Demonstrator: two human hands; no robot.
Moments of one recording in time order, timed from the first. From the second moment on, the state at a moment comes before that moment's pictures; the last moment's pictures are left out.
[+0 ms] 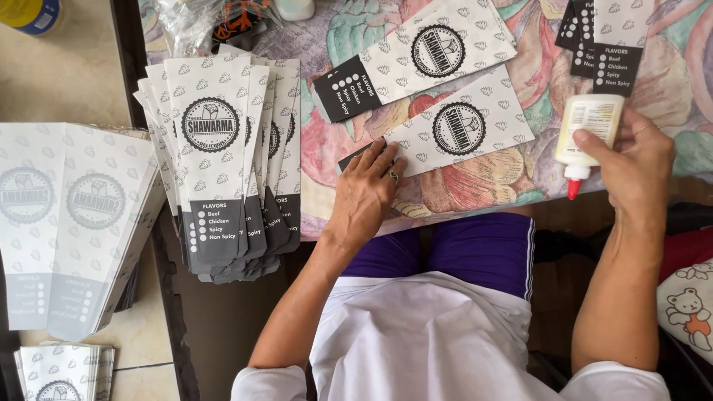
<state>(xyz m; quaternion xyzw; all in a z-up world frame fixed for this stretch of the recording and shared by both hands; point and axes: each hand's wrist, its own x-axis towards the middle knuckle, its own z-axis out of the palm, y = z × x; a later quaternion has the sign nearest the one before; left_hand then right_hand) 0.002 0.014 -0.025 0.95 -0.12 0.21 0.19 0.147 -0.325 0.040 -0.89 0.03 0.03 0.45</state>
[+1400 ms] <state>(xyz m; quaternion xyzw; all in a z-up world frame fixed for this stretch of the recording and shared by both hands) 0.045 0.064 0.021 0.93 -0.09 0.03 0.36 0.120 -0.286 -0.023 -0.68 -0.10 -0.10 0.72</state>
